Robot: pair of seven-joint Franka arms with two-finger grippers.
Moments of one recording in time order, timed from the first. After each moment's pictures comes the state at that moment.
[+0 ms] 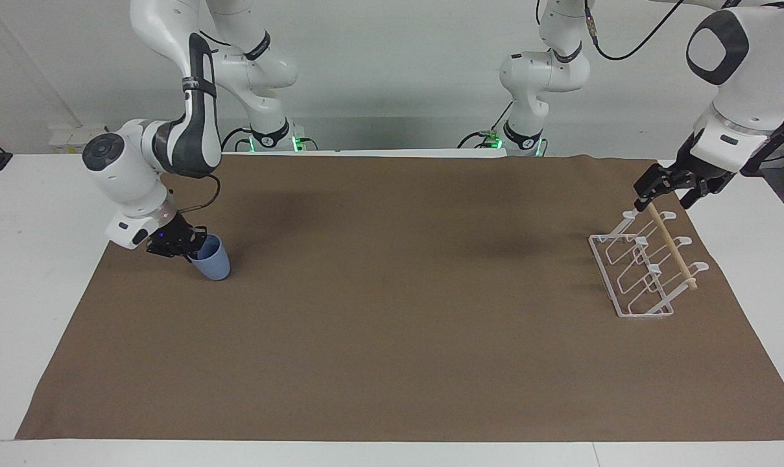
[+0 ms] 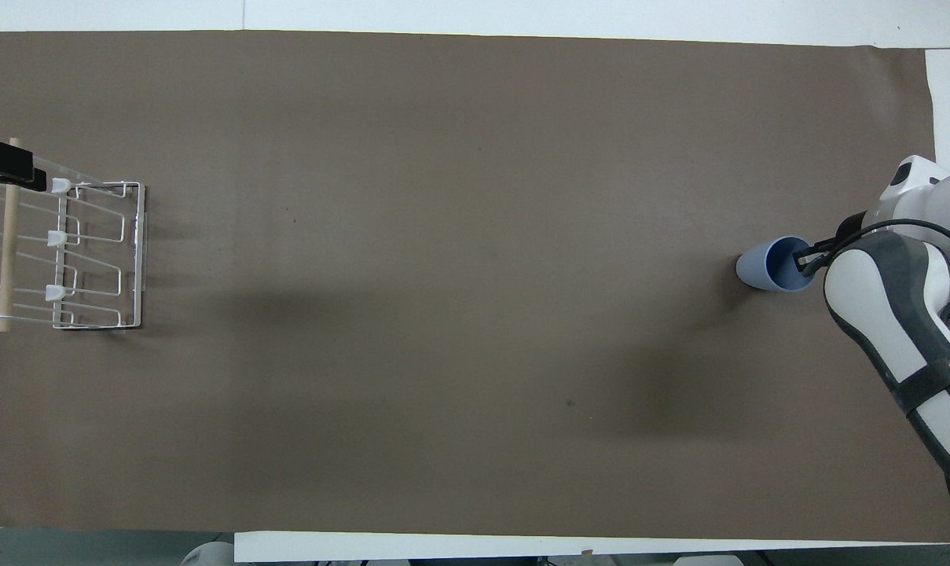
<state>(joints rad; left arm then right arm) -0.12 0.03 0.10 -1.60 -0.03 1.67 0.02 -0.04 0.09 -0.14 -2.14 0.05 2.22 -0.47</state>
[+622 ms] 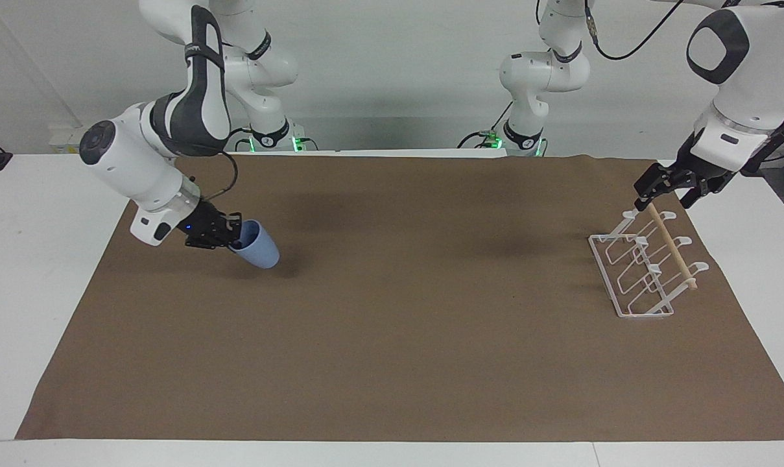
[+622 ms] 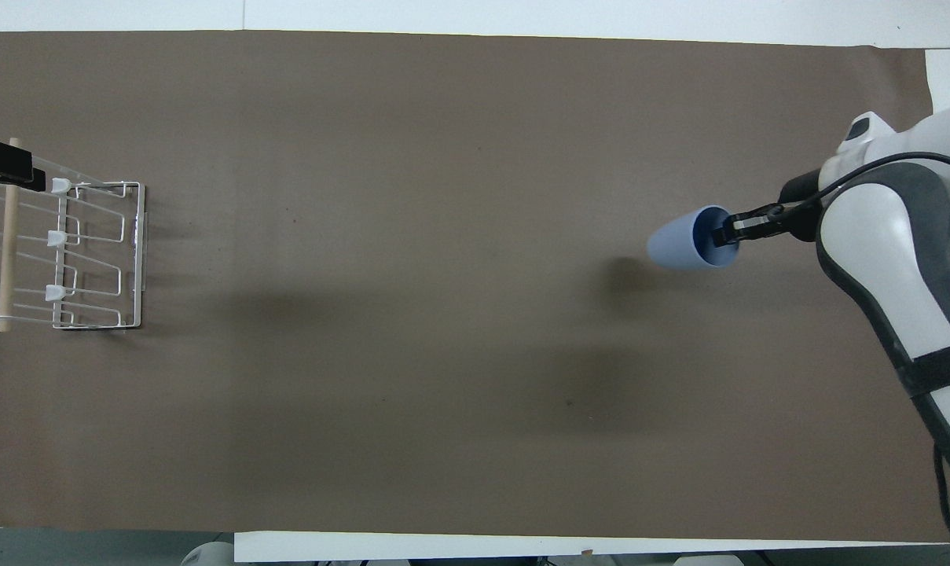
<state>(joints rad) -0.12 0.03 0.11 -1.60 -0.03 1.67 0.02 0.15 0.10 -0.13 -1.94 0.46 1.93 -0.30</state>
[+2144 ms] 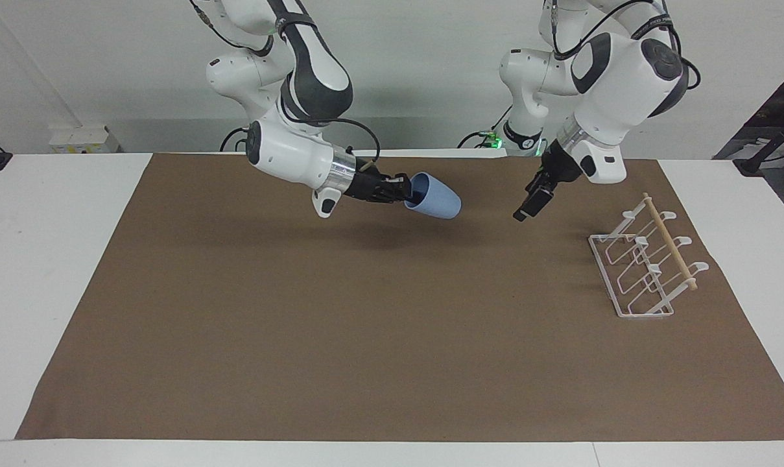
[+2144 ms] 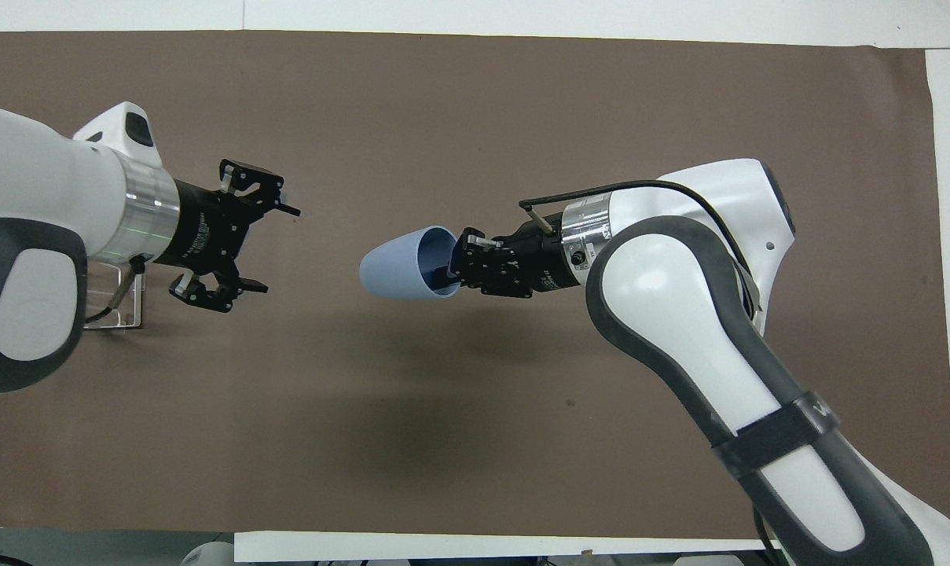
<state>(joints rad) -0.46 -0.07 0.07 -1.93 -0.37 1.93 -1.31 0.55 0.11 -0.13 -1.97 1.12 2.07 0.14</state>
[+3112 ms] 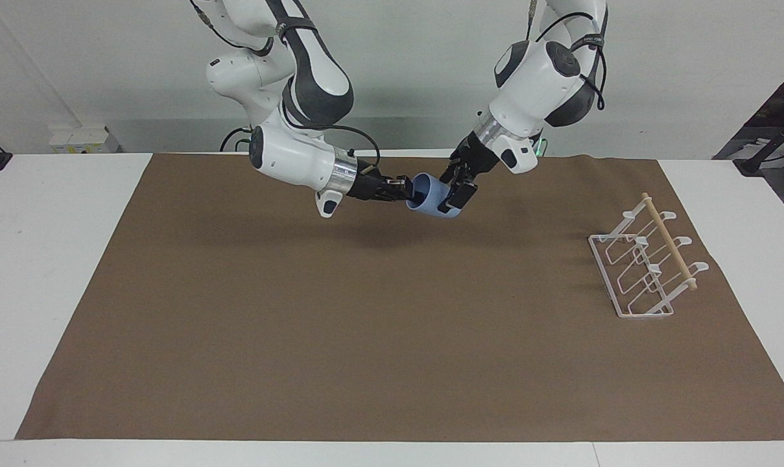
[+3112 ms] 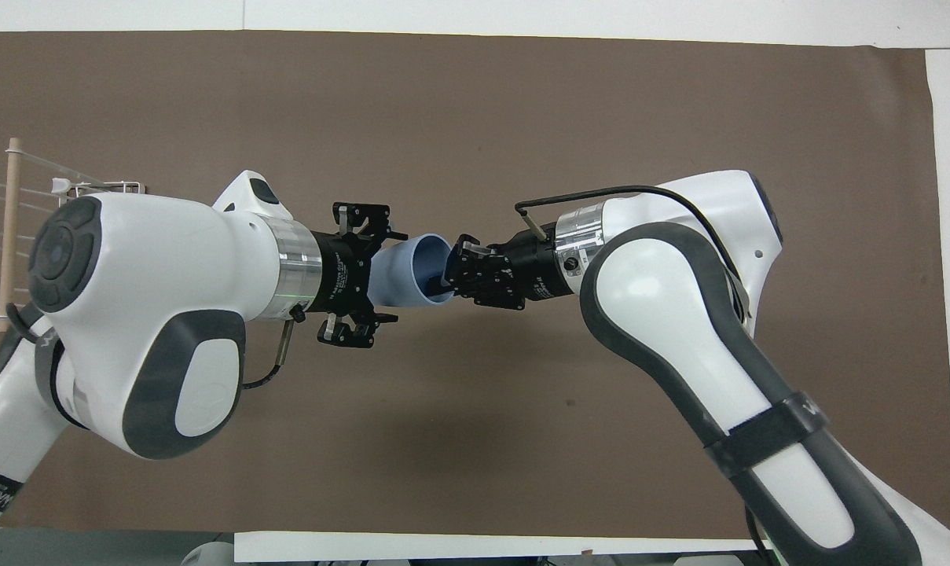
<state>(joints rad) -0.69 -0.07 0.07 -2.04 -0.47 2.22 -1.68 0.57 0.11 -0.13 -1.99 1.16 2.07 0.18</state>
